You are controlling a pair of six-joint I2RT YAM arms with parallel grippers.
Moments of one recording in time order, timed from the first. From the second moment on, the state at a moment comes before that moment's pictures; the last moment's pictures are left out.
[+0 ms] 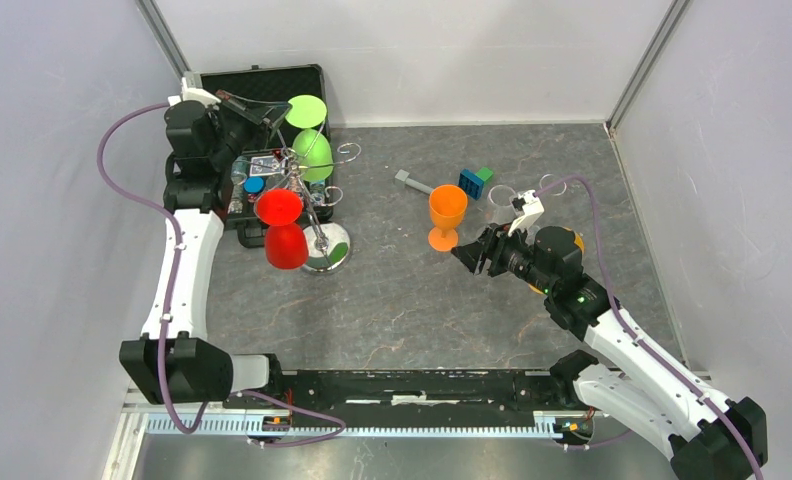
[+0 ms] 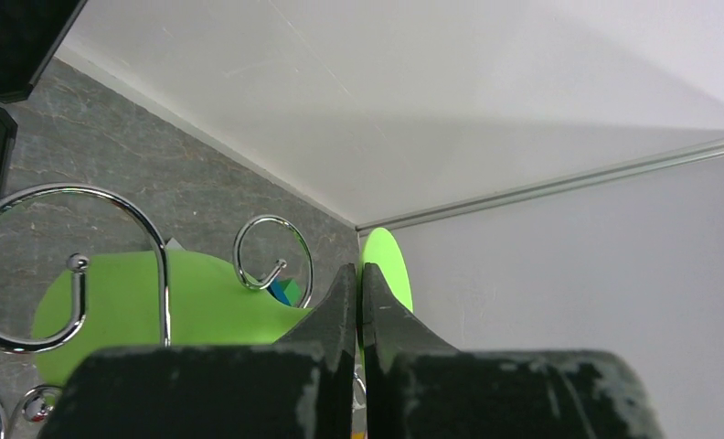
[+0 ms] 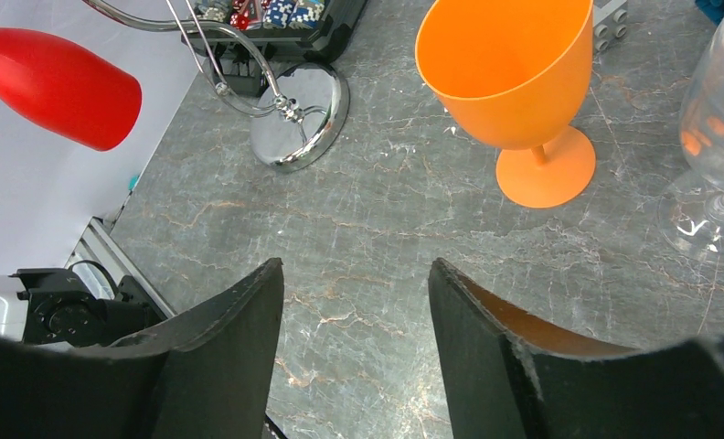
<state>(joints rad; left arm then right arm) 0.05 1.30 1.38 -0.15 0.37 -1.06 0.54 0.81 0.57 -0.02 -0.20 0.51</state>
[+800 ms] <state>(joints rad) 0.12 1.28 1.22 0.10 0.29 -1.19 0.54 0.81 0.57 0.00 -0.20 0.50</state>
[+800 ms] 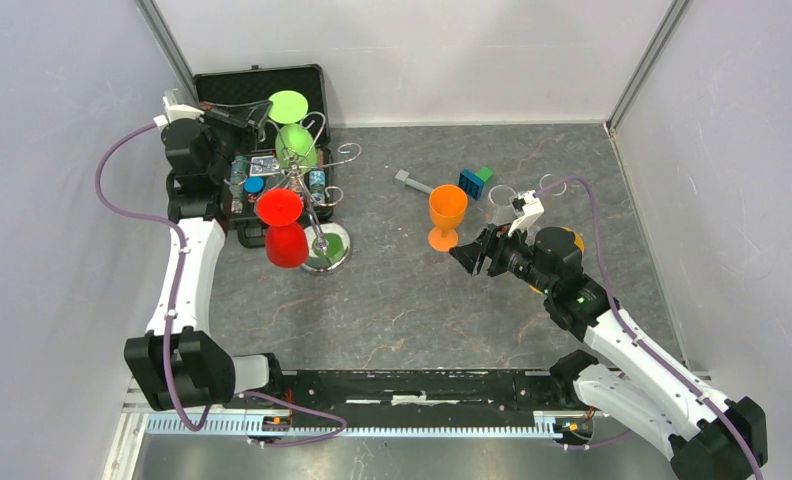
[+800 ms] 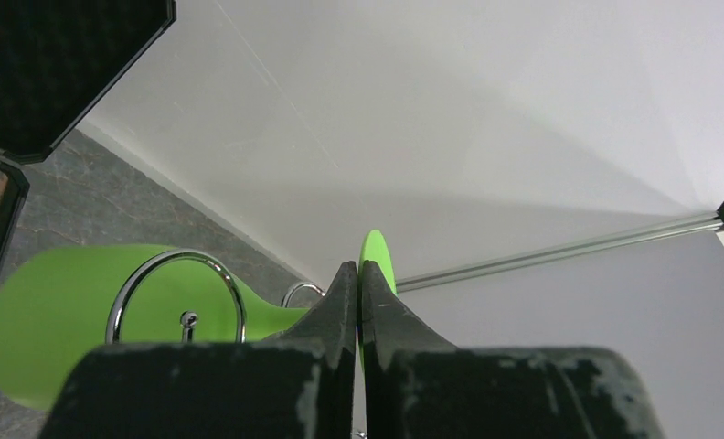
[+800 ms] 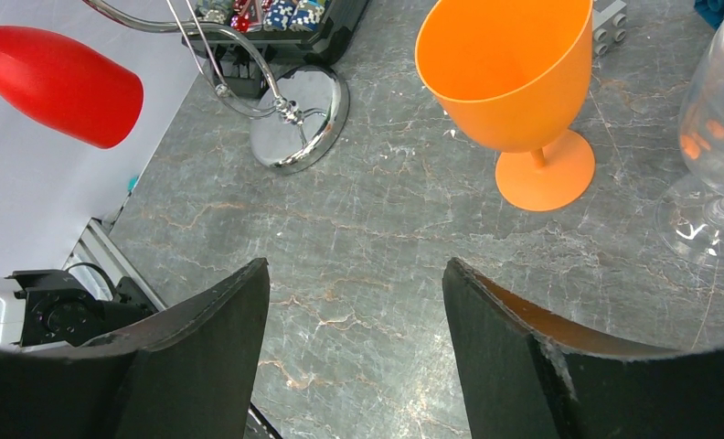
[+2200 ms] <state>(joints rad) -0.23 1.55 1.45 0.55 0.56 -1.42 0.54 0.63 0.49 0.14 -0.15 0.53</state>
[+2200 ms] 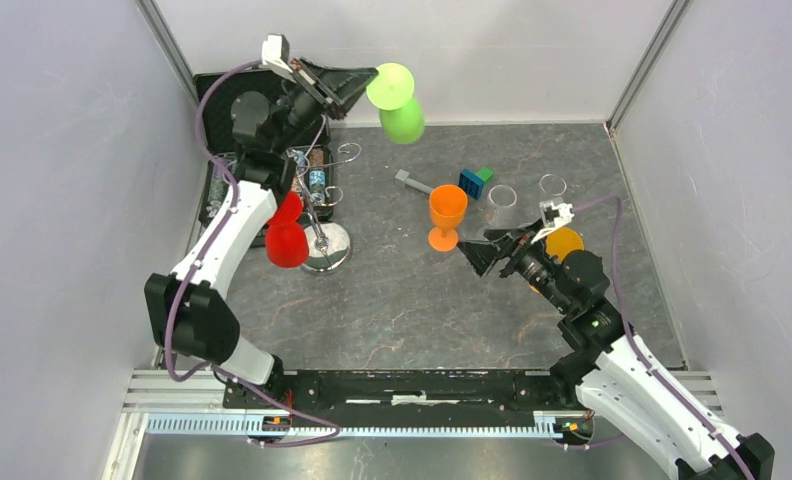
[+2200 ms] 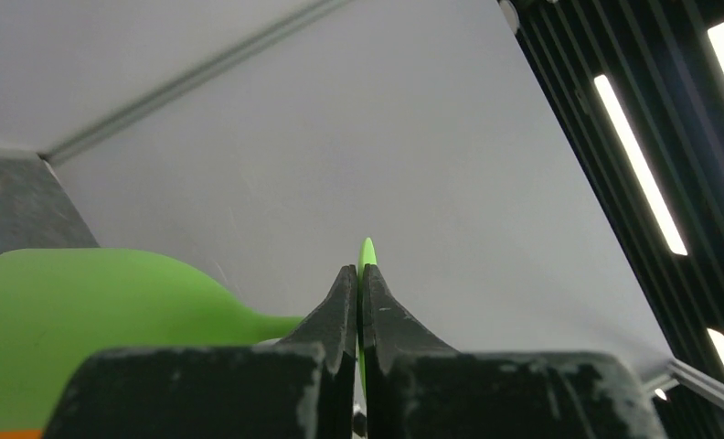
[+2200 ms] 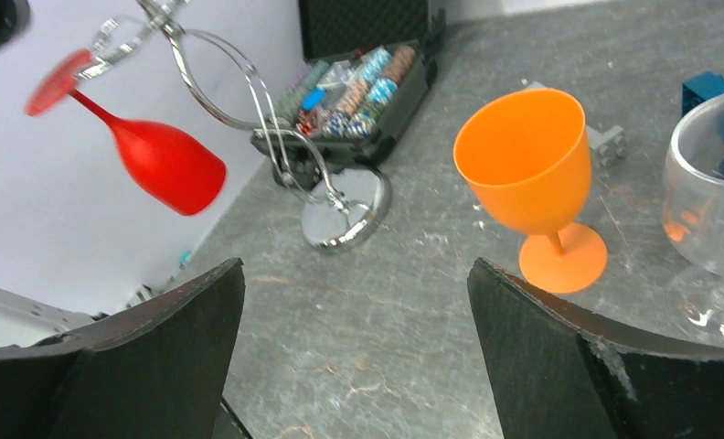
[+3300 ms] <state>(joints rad) -0.68 1.23 1.11 0.71 0.31 -1.79 0.54 0.76 0.33 1.33 -0.19 1.13</state>
